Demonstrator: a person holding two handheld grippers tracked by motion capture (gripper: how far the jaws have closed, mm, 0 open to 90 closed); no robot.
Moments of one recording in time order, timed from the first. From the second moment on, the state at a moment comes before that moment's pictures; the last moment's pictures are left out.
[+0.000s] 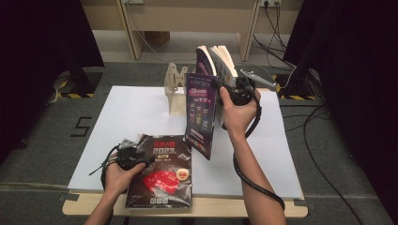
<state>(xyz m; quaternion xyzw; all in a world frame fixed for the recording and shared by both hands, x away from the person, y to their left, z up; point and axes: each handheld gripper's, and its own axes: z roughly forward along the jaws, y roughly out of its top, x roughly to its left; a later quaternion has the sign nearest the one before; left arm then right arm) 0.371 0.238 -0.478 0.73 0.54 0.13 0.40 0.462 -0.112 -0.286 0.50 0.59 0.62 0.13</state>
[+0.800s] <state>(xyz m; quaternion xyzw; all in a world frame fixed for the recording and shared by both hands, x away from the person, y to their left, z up) 0.372 0.240 -0.477 0.73 0.54 0.13 0.40 0.474 -0.107 -0.275 0.50 0.59 0.62 0.15</state>
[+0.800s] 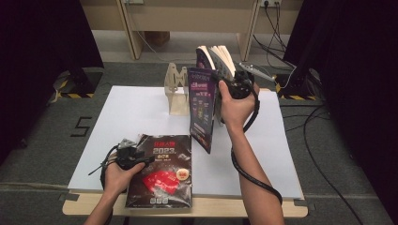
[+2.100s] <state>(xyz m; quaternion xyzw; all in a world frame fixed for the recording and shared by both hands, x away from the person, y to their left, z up) 0.372 0.240 -0.478 0.73 0.54 0.13 0.41 0.496 -0.097 -0.266 0.50 0.58 0.62 0.18</state>
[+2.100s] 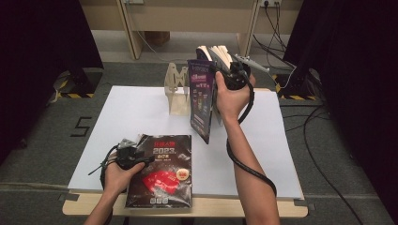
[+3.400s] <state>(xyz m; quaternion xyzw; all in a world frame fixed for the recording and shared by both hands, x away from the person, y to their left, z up) 0.373 0.243 -0.479 0.73 0.54 0.12 0.41 0.521 -0.080 -0.271 0.51 0.56 0.61 0.23</state>
